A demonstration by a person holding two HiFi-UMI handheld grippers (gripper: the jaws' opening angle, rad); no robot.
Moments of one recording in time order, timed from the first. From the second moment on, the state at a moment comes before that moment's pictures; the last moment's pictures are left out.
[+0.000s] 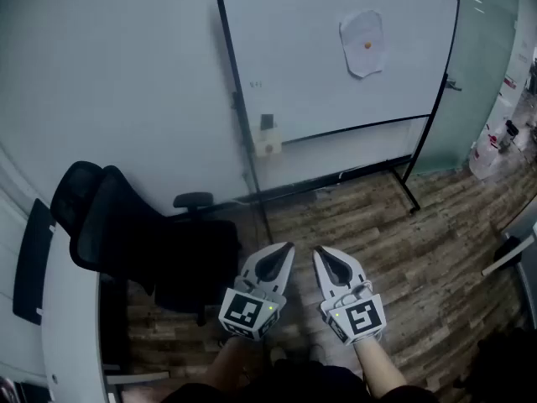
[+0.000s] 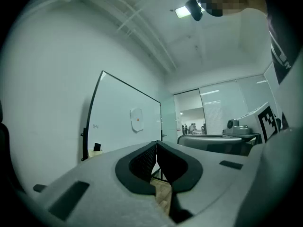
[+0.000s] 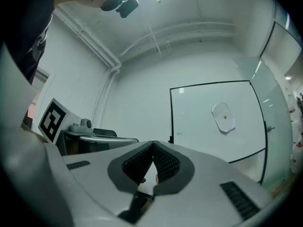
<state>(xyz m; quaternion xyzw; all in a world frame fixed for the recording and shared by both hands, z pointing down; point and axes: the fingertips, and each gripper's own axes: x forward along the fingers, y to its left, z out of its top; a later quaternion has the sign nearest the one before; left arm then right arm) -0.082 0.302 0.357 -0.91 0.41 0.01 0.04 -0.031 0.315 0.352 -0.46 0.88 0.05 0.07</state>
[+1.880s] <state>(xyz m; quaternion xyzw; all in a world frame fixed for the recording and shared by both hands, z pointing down) -0.023 0.254 0.401 -0.89 0.46 -0.03 -0.01 0.064 0.272 0.392 -0.45 0.88 -0.04 0.11</state>
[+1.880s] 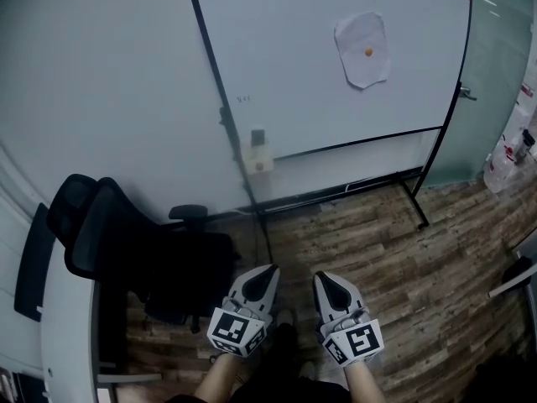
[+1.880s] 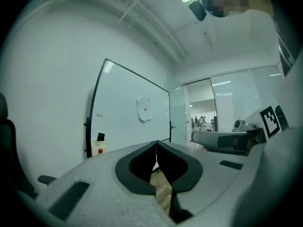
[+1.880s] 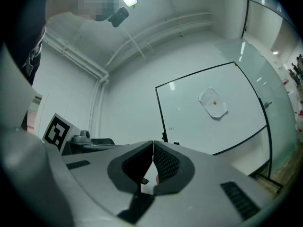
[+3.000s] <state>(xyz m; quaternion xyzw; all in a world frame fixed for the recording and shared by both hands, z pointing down) -0.103 -0.038 0.410 -0.90 0.44 0.00 -0.05 -0.022 -0.015 0.398 -0.48 0.87 -0.04 0.07</state>
